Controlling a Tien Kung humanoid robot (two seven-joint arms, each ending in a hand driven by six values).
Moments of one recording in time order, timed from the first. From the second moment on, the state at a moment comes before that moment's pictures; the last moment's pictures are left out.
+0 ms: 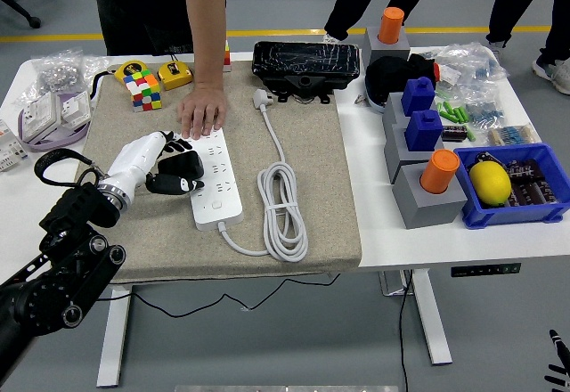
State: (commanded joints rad) left arm -0.36 0.15 -1.16 -1.08 2.06 0.11 0.11; right arm 0.23 -0.11 1.69 0.18 -1.36 -0.16 -0.14
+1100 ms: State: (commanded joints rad) left arm -0.37 0.16 -1.15 -1.08 2.11 0.14 0.13; right arm 0.23 -0.11 1.69 0.18 -1.37 -0.16 -0.14
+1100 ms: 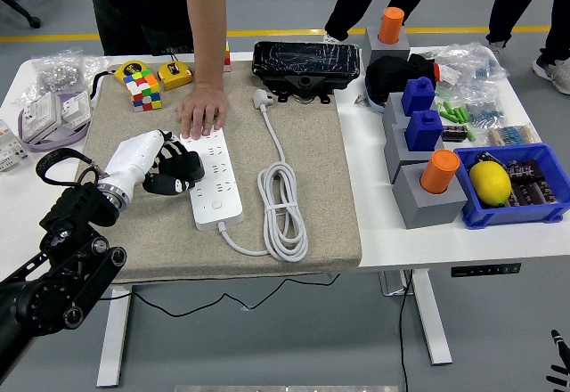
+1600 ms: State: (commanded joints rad) left arm -0.37 0.16 -1.15 -1.07 2.11 0.13 0.13; right arm 0.23 -0.11 1.69 0.18 -1.36 -0.16 -0.14
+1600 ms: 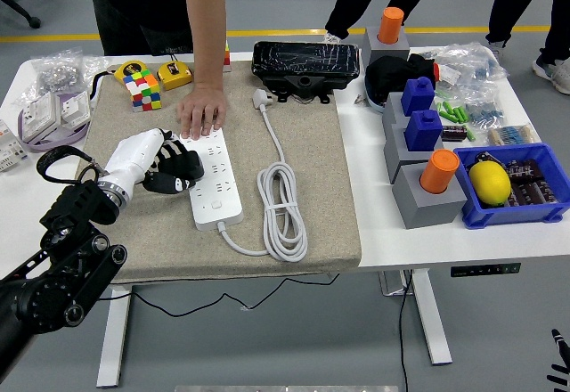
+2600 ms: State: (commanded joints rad) left arm -0.33 0.17 -1.28 -1.22 2.16 0.10 0.14; right arm 0.22 -0.11 1.69 0.18 -1.36 -0.16 -0.14
